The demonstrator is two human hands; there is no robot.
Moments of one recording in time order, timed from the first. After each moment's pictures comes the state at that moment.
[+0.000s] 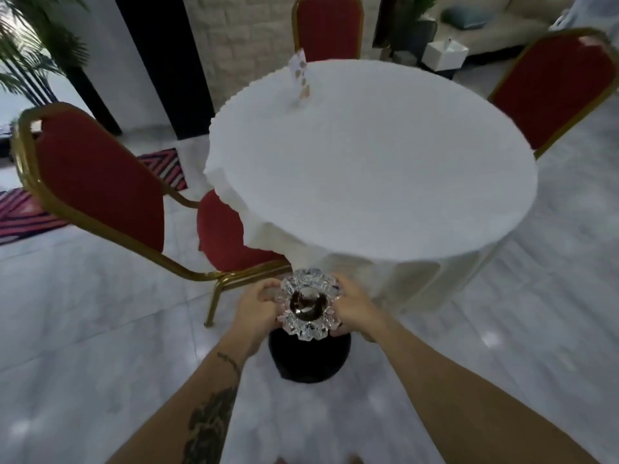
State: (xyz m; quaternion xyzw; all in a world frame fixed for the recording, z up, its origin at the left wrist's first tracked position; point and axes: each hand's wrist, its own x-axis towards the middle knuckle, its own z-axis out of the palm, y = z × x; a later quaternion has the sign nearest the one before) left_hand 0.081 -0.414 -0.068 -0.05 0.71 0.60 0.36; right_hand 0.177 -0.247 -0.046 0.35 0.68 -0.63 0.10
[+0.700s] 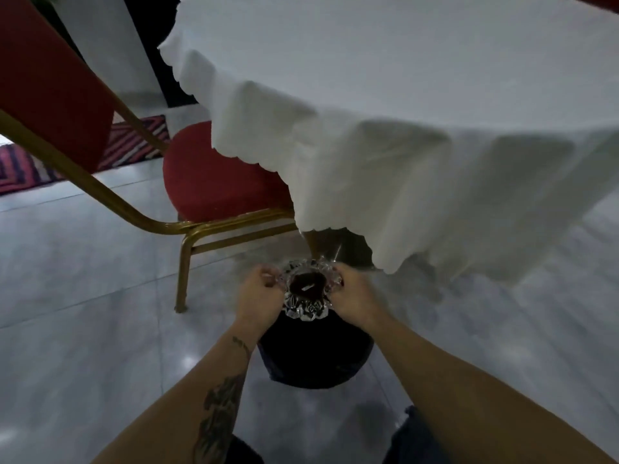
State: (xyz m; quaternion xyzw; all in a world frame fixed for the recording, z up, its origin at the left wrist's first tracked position) left_hand 0.061 -0.389 -0.384 0.02 0.83 0.51 0.22; right_hand 0.151 -0.233 -0.377 0.29 0.82 -0.49 0.03
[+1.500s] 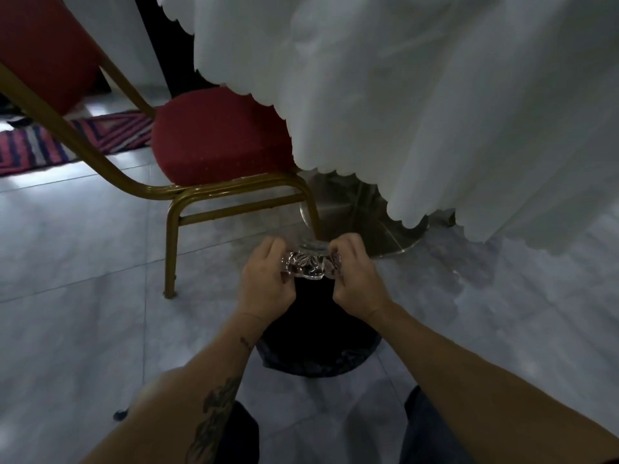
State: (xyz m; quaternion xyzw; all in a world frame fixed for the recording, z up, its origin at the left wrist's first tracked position) left_hand 0.067 -0.384 -0.497 0.37 0.84 0.37 -0.12; right_hand 0.157 -0.221 -0.505 0.05 0.93 -0.30 -0.23
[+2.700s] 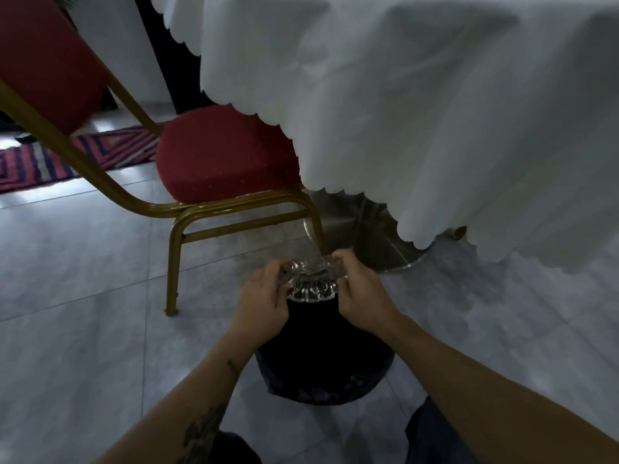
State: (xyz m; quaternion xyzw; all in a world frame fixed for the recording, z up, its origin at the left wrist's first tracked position) left_hand 0.045 -0.398 -0.508 0.35 0.86 0.38 -0.02; right_hand 0.139 -0.209 -0.500 0.11 0.91 -0.40 -0.09
